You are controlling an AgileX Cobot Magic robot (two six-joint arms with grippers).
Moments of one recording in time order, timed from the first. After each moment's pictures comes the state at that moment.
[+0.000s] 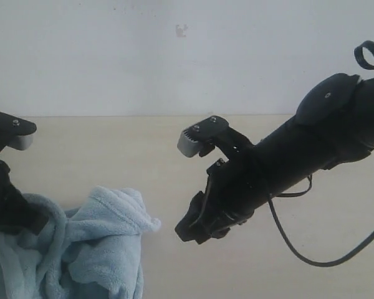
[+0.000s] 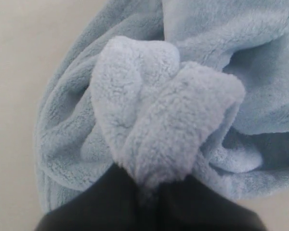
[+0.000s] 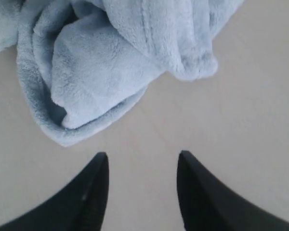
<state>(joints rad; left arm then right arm) -0.33 1.38 -0.83 0.09 0.81 -0.02 0.50 1.70 -1.00 0.93 0.69 -1.14</state>
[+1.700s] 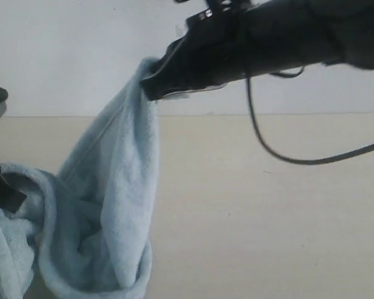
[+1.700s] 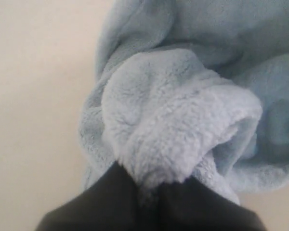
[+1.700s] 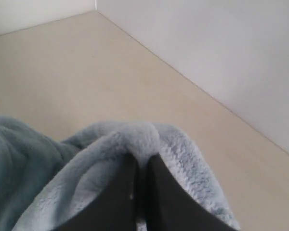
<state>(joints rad) -0.33 1.22 -0.84 0.15 0.80 0.00 0.60 1.51 -1.22 0.82 0.34 -0.95</state>
